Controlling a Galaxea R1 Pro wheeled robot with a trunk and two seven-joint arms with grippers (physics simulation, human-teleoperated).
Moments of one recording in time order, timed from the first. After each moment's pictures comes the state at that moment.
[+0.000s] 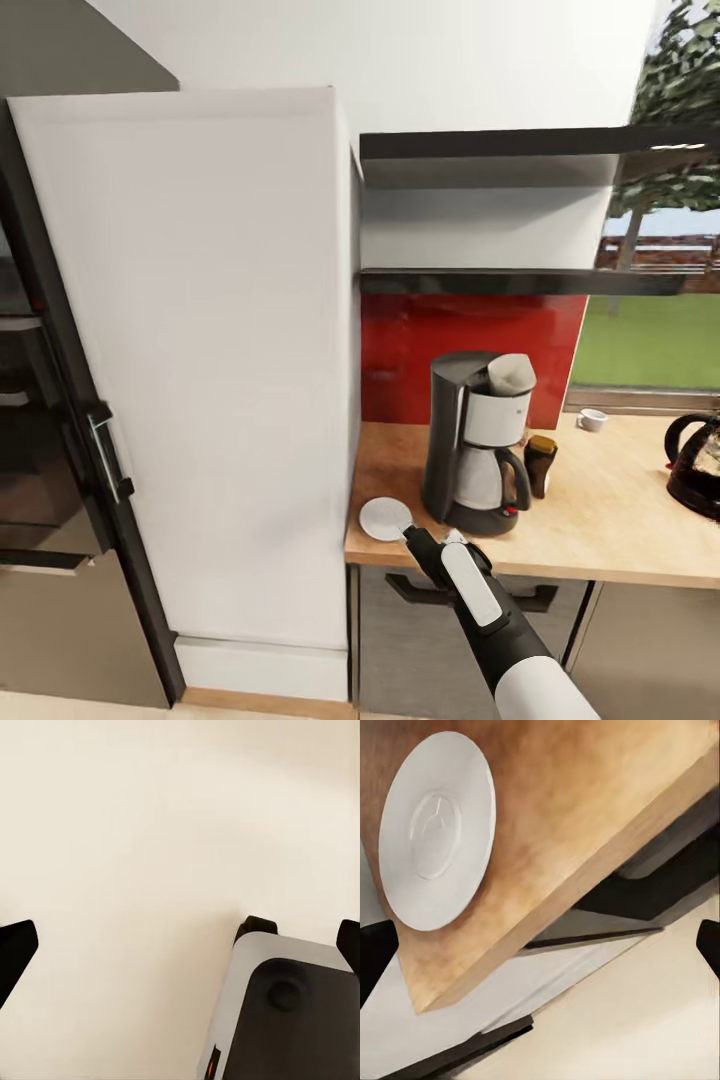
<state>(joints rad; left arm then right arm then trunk) -0.13 0.20 0.10 -0.08 0.15 -0.07 -0.03 -0.54 0.16 0.08 -0.86 -1.02 0.32 -0.57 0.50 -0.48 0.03</state>
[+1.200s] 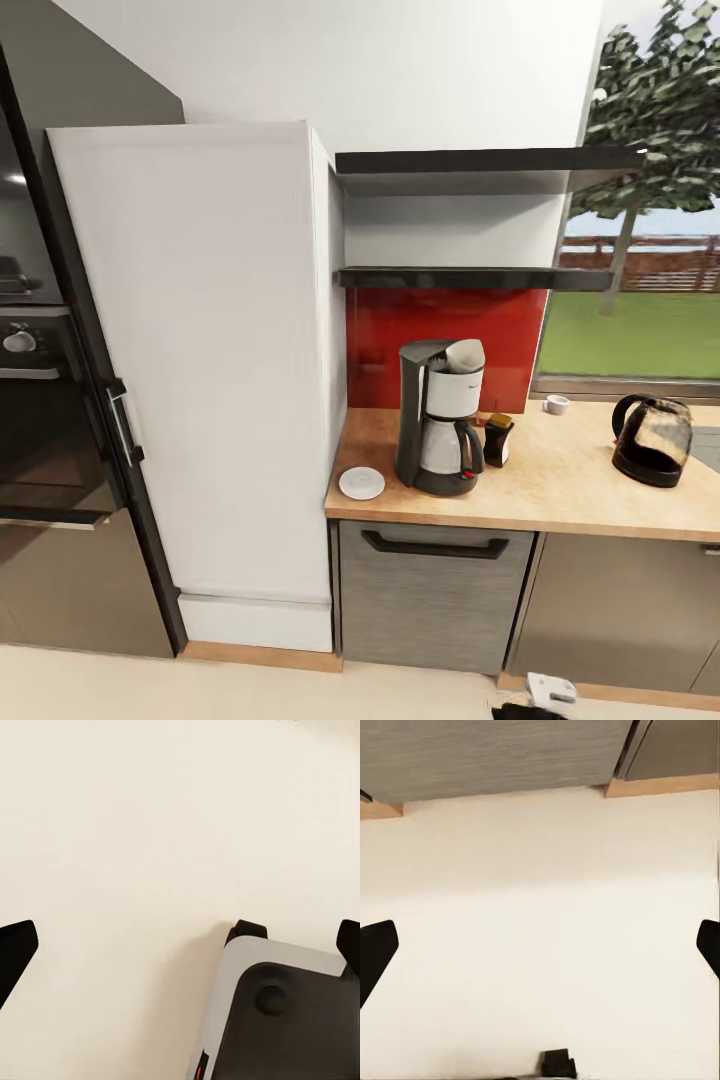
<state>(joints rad) -0.13 0.19 0.11 -0.08 0.15 -0.09 -0.03 -0.50 -0.10 0.24 -0.03 -0.39 0.01 0.06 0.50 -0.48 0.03</state>
